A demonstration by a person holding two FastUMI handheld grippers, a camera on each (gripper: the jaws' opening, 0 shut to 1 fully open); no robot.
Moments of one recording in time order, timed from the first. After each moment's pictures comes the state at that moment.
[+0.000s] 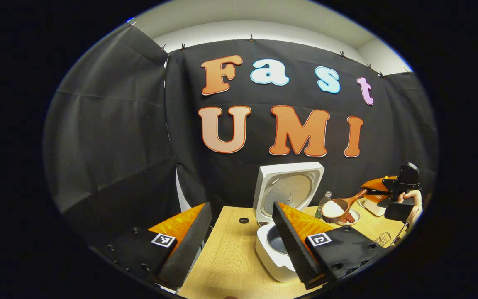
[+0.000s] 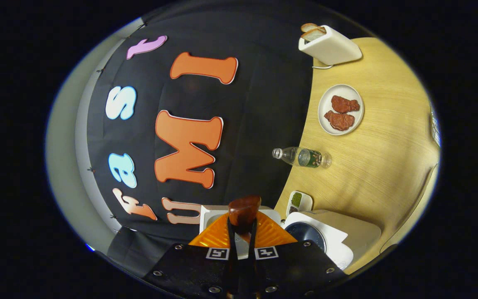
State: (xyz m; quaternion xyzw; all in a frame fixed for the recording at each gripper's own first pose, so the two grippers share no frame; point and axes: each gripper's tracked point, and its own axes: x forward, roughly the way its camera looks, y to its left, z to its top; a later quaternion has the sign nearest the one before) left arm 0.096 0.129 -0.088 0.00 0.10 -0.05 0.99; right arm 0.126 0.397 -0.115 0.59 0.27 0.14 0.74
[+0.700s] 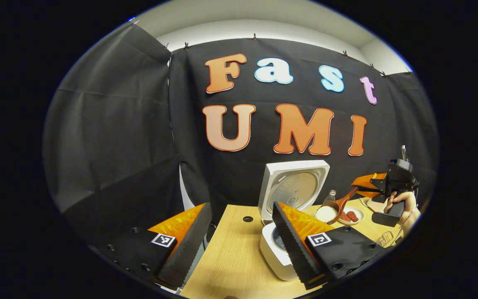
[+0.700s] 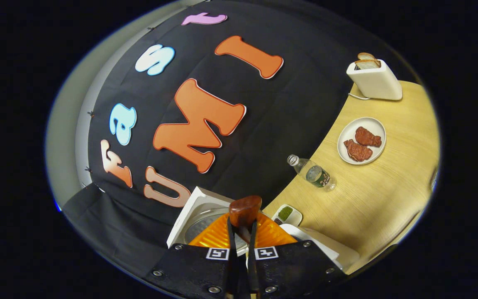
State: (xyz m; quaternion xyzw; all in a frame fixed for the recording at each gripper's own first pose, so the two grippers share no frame) left arm 0.098 0.139 -0.091 0.00 0.10 -0.04 0.99; right arm 0.131 0.430 -0.117 0.46 0.24 0.17 0.84
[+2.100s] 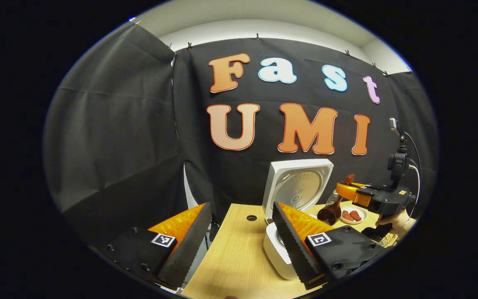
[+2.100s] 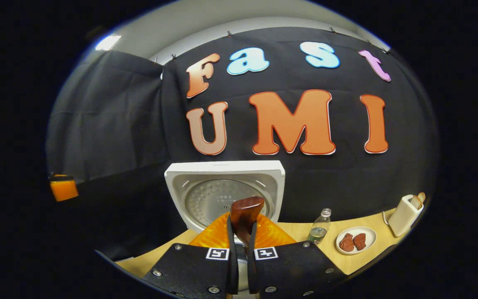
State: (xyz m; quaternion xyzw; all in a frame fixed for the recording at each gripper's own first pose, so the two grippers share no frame) left arm 0.091 0.148 -0.095 0.00 0.10 -0.02 0.99; right arm 0.073 0.519 -0.090 0.02 0.05 0.34 0.94
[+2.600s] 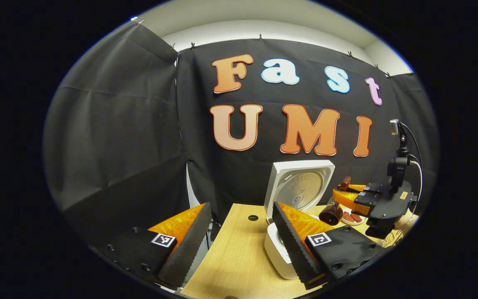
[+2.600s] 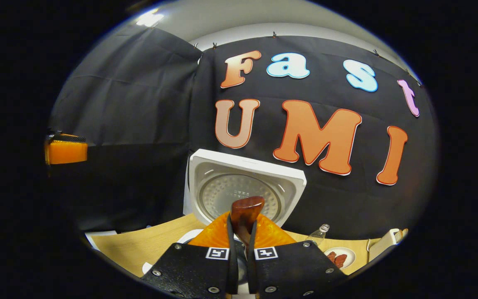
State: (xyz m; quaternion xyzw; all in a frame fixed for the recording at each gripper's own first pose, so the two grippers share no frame) left arm 0.085 0.149 -0.089 -0.01 0.10 -0.01 0.99; right arm 0.056 0.524 -0.084 -0.07 0.02 0.38 0.92
